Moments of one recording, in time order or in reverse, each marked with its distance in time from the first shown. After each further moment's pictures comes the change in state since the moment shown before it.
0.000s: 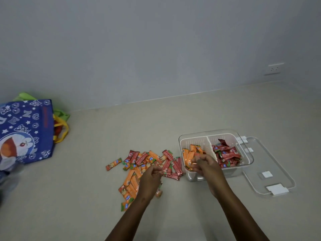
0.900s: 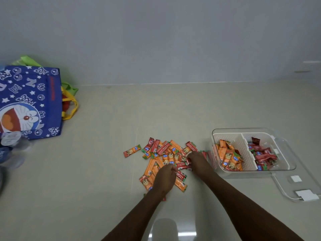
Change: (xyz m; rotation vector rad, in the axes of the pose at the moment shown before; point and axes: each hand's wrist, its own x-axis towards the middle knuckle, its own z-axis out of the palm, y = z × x) left_hand 0.063 -0.094 -0.049 0.319 -0.166 0.113; right_hand 0.103 0.118 0.121 -1.453 -0.347 -0.330
